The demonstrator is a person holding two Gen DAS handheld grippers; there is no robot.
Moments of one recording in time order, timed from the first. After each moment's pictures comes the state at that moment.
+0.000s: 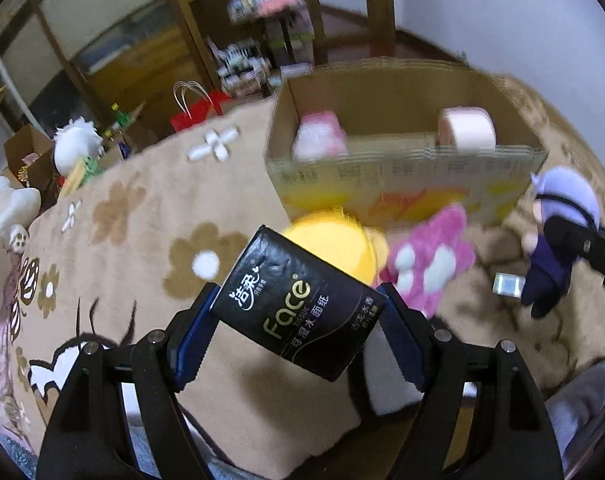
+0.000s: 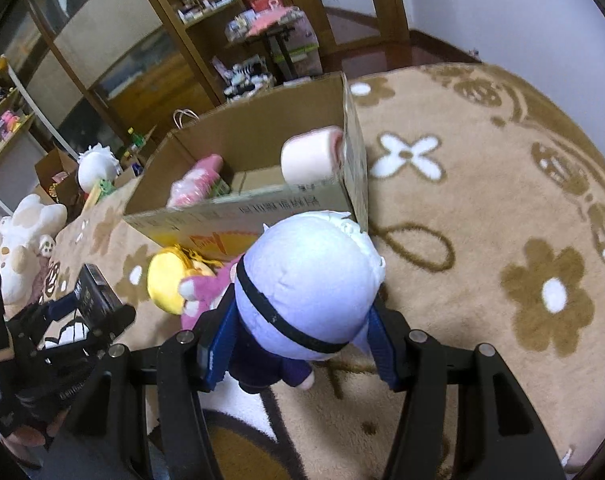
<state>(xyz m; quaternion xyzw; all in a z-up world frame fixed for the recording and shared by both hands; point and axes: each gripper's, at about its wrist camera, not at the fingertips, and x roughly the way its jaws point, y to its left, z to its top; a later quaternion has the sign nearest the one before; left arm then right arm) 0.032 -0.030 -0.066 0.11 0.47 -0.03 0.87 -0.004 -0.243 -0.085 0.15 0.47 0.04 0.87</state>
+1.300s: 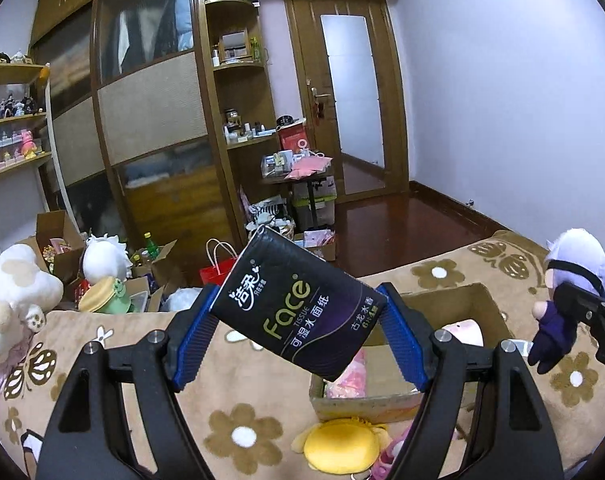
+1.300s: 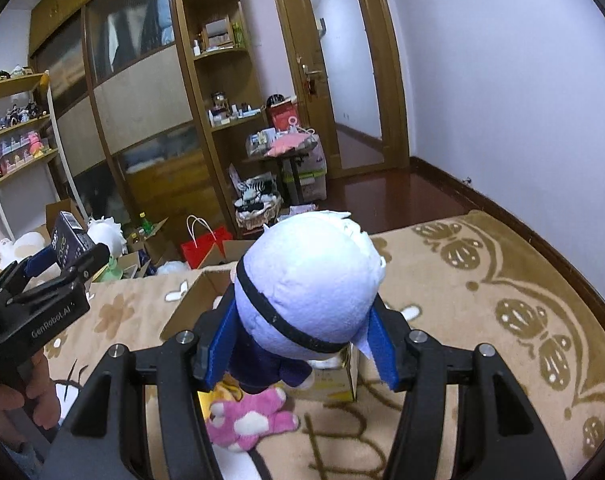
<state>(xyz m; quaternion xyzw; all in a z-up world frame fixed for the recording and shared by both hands) 0.054 -0.028 0.049 0.08 0.21 -0.03 0.97 -0.006 -0.232 0.024 0.09 0.27 0.01 0.96</state>
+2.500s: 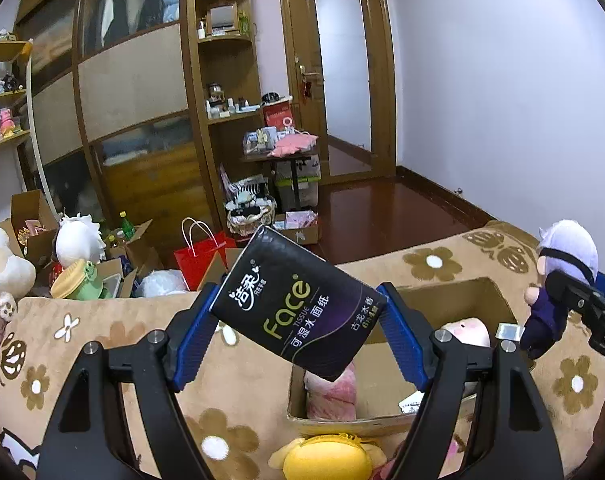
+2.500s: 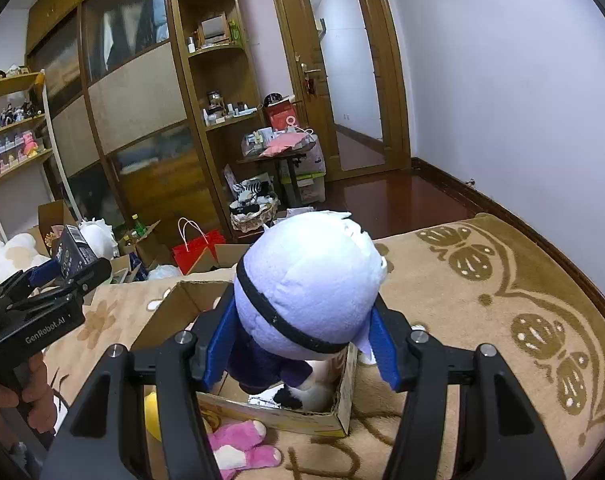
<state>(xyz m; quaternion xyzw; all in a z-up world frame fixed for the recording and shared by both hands) 0.109 -0.027 0.013 0.06 0.25 -0.05 0.96 0.036 -0.238 0.003 0.09 0.27 0.01 0.96</state>
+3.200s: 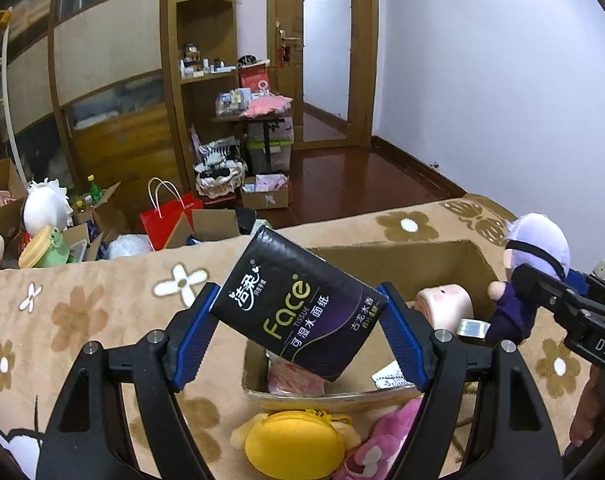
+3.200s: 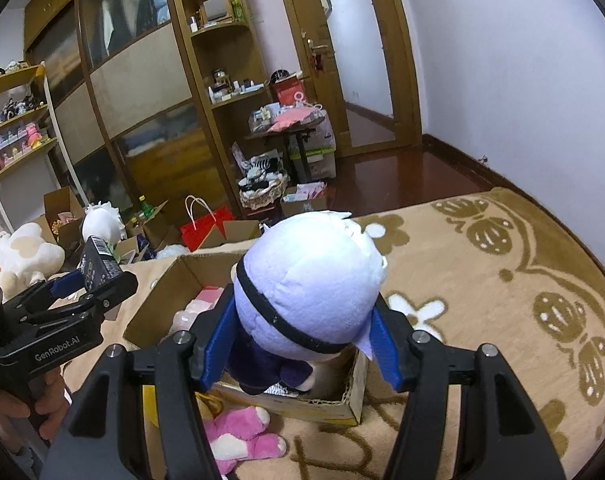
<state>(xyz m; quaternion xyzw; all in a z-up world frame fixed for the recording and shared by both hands) 0.119 -0.035 -0.026 0.03 0.32 -0.10 0.94 0.053 -0.236 -0.029 0.10 0.31 0.04 0.95</state>
